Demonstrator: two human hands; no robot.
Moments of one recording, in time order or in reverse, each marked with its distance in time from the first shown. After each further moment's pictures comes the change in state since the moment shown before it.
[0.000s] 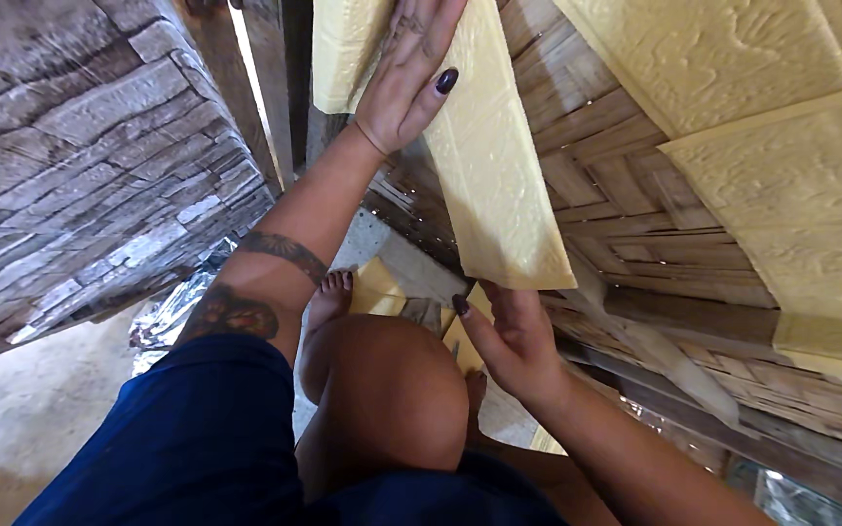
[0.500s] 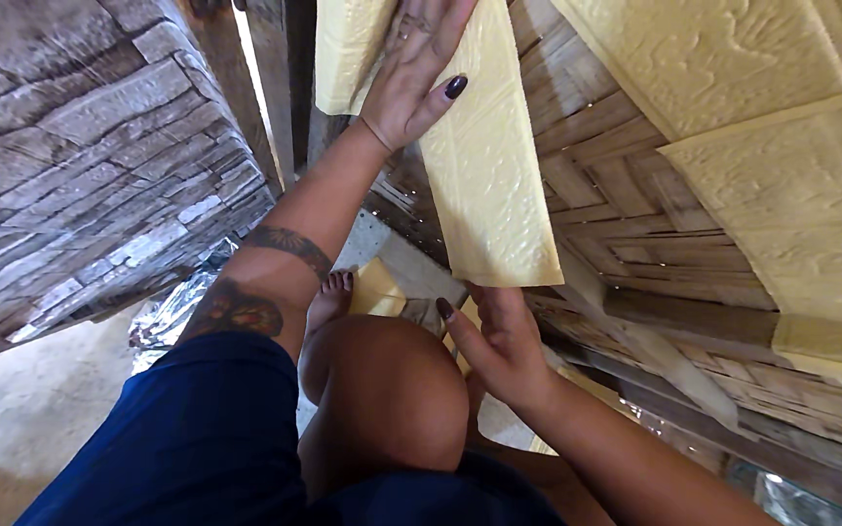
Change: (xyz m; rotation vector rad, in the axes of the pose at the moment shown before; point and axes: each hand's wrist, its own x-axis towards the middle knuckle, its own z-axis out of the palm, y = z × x) left_hand 0.002 -0.003 0.006 0.068 -0.011 -0.022; right_hand 0.004 -0.008 0.013 0.038 -0.015 0.013
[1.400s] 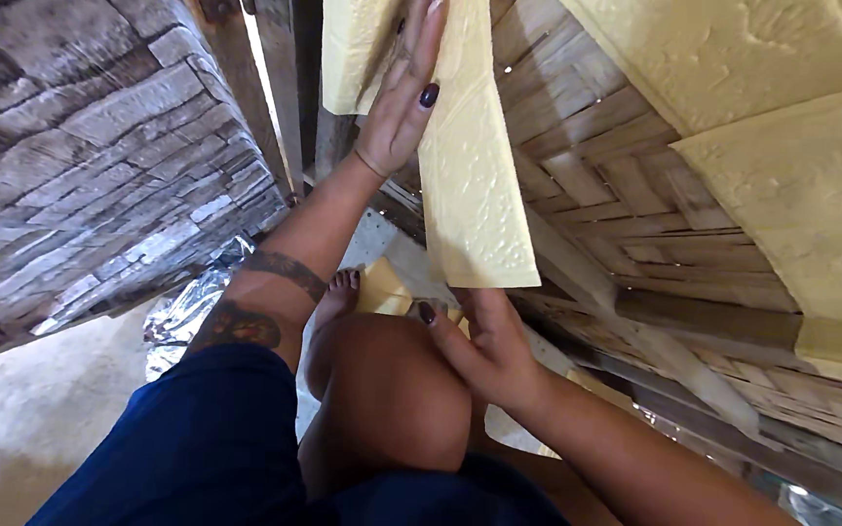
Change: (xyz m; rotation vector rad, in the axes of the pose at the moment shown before) left_hand -0.022 0.019 -0.009 -0.247 0.051 -0.137; right_hand 0.006 -0.009 0.013 0.015 -0.070 0.002
